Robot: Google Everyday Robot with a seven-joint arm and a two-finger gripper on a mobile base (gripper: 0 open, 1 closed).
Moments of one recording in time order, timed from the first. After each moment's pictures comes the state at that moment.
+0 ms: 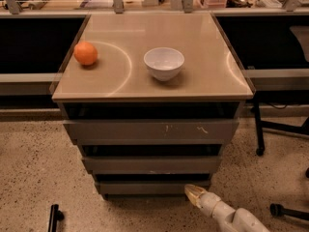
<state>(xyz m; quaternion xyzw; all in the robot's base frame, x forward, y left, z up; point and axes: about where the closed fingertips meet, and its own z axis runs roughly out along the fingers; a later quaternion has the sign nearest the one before) 0.531 -0.169 0.291 -0.19 0.77 0.30 0.54</state>
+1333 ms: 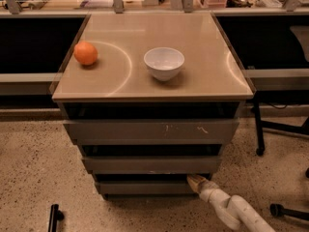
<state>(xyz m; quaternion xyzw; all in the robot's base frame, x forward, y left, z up) 0.601 -0.193 0.257 -0.17 0.79 0.25 0.54</state>
